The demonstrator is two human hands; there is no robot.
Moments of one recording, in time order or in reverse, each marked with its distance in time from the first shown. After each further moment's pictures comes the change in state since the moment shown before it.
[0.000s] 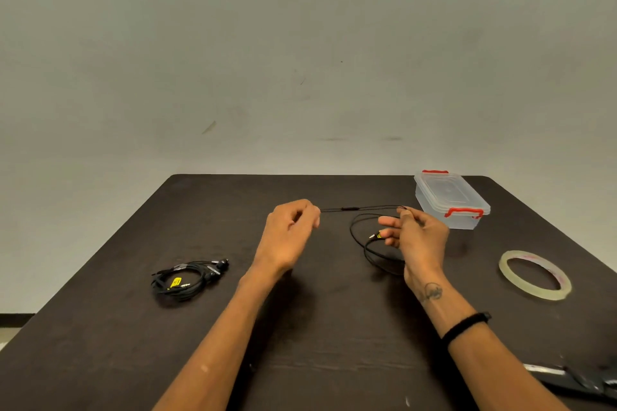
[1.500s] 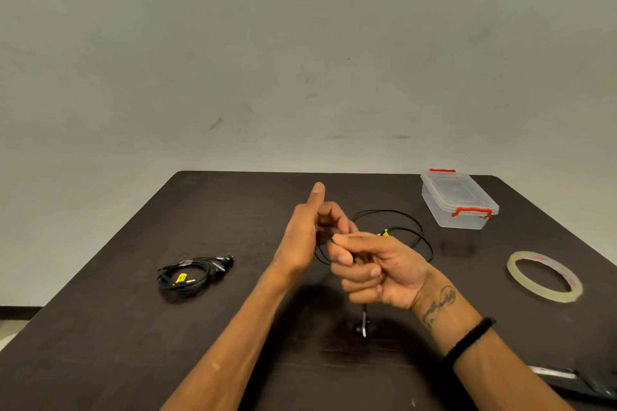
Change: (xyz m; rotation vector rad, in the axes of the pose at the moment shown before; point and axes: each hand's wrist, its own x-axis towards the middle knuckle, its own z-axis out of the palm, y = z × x) left_hand -0.004 0.008 0.020 -0.433 -0.183 -0.023; right_hand -0.064 -0.034 0.011 0.193 -1.482 0.654
